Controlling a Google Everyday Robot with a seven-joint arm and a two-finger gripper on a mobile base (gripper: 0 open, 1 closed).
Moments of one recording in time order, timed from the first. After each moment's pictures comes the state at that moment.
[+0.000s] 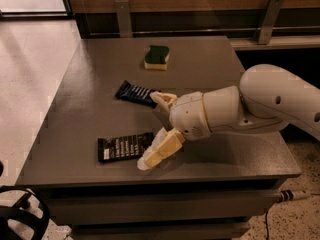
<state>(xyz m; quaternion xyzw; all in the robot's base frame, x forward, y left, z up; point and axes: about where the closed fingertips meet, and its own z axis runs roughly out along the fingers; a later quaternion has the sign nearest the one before) 0.456 0.032 0.847 -0.57 0.62 0.35 0.41</state>
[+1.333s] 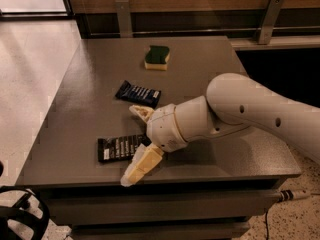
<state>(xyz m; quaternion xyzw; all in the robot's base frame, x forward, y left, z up) 0.442 0.074 0.809 -0.62 0.60 0.32 0.38</state>
